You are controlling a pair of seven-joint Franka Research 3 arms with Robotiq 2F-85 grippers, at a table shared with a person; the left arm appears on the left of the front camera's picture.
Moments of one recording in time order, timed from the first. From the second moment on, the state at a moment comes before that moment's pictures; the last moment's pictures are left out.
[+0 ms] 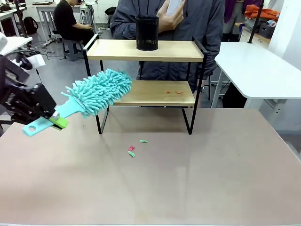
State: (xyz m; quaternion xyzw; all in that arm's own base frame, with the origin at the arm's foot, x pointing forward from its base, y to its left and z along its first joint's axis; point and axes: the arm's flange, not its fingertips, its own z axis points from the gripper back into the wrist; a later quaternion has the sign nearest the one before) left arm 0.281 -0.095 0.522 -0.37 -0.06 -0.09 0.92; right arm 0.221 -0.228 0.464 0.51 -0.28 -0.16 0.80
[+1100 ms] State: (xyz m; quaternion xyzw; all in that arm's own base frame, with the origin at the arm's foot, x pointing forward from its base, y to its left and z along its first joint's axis) left arm 0.351 -0.166 0.470 -0.26 -0.22 -0.03 0.94; right arm 0.221 -0.228 0.464 0.51 -0.28 -0.16 0.80
